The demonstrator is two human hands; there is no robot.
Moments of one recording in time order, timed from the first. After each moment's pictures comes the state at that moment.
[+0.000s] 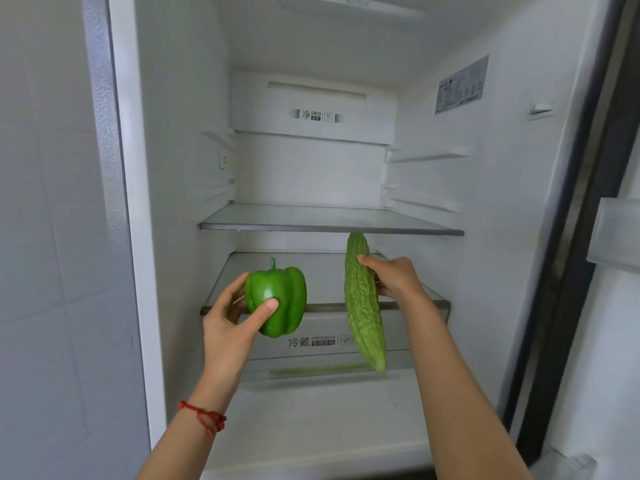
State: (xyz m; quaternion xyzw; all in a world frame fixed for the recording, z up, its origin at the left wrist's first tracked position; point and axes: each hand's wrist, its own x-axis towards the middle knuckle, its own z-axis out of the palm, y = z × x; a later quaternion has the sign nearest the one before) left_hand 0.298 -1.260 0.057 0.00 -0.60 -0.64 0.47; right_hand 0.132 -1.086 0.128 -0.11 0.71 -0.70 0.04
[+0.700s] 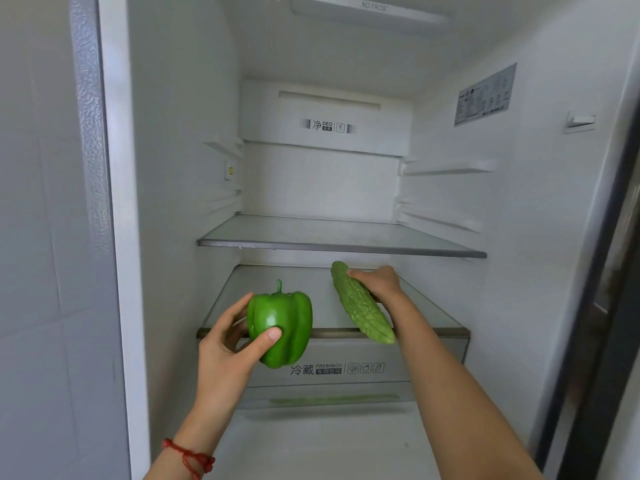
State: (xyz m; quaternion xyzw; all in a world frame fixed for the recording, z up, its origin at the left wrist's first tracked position) left_hand 0.289 -1.266 0.055 0.00 -0.62 -0.63 0.47; right_hand 0.069 -1.131 0.127 -0.12 0.80 -0.59 0.02
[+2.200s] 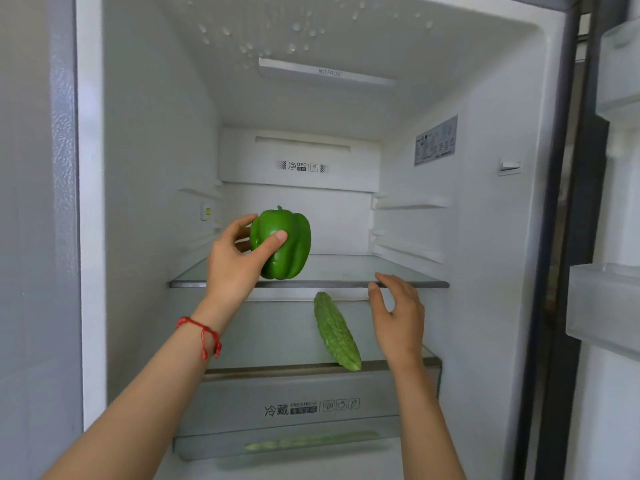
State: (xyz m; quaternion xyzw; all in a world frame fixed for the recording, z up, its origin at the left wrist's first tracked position) left_hand 0.241 -1.253 0.206 -0.01 -0.66 -0.54 0.52; right_hand 0.138 -1.070 0.131 -0.25 0.68 -0.55 -0.43
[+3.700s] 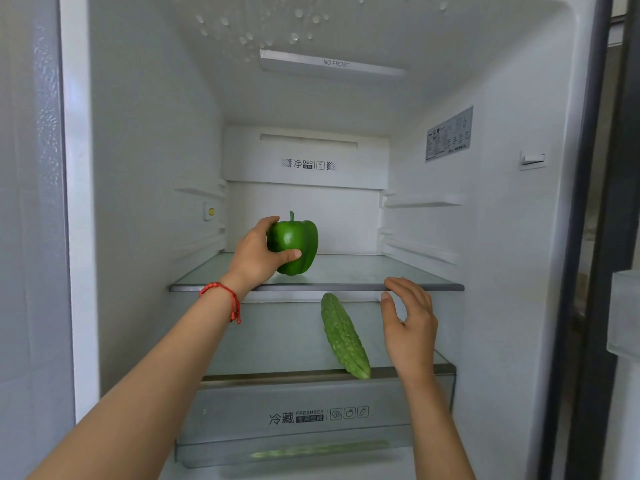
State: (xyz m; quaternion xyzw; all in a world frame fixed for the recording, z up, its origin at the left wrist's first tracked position) left_hand 0.189 -1.278 0.220 0.03 -0.83 -0.39 0.40; right_hand 0.129 -1.073 0.124 -0.26 0.66 -0.56 -0.43
